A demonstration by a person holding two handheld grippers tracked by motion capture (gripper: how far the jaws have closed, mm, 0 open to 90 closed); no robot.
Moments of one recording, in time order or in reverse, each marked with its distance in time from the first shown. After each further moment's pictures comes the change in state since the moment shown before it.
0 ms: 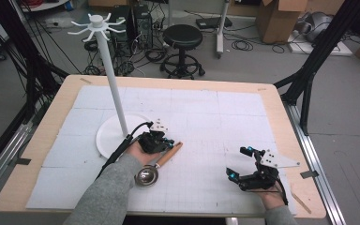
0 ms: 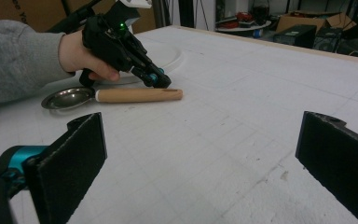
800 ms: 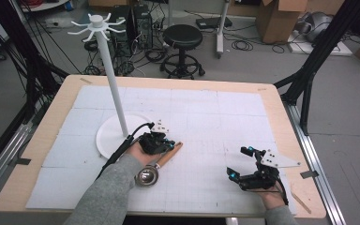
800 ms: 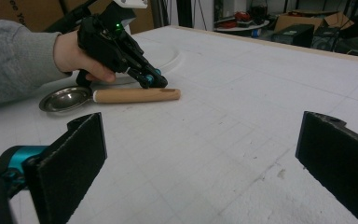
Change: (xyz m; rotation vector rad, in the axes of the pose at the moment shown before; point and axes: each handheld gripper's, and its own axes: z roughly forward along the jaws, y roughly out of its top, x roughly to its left) left arm -0.004 0.000 0.000 0.009 -0.004 0.030; right arm -0.002 -0.001 -0.001 0.000 -0.008 0.001
